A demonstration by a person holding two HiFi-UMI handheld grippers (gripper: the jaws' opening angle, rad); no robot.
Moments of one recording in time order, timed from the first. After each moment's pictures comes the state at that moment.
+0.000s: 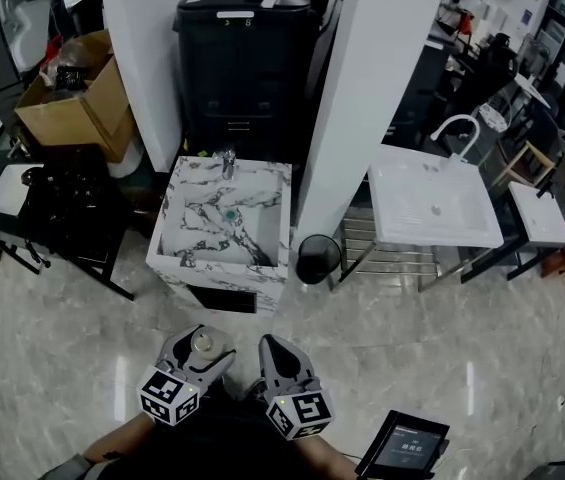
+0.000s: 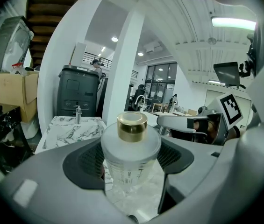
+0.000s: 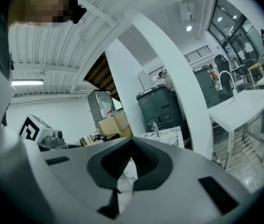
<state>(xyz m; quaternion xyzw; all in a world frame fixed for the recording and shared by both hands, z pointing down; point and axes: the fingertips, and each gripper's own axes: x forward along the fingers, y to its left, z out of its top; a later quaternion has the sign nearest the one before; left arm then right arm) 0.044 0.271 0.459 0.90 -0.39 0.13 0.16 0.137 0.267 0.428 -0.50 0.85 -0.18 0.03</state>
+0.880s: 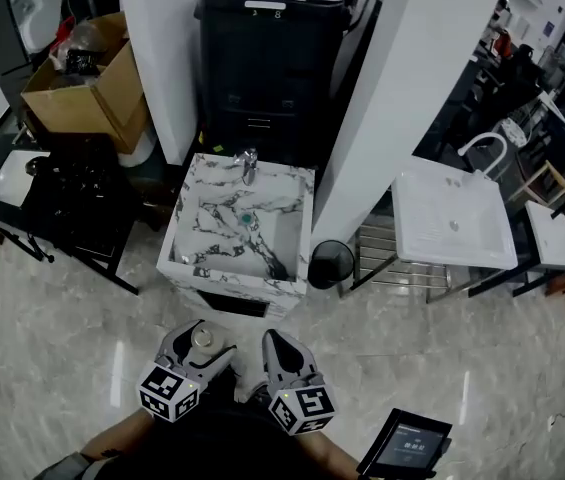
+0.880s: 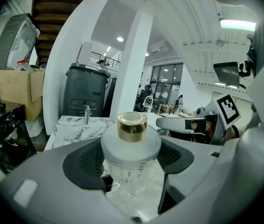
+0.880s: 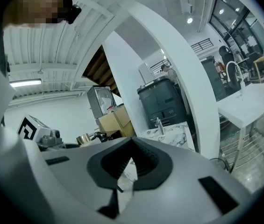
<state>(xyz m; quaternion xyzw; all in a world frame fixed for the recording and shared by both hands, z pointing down) 0.004 0.209 0.470 0.89 -0.41 0.13 0.18 0.101 0.196 0.446 -0.48 0.85 -0.20 0.01</state>
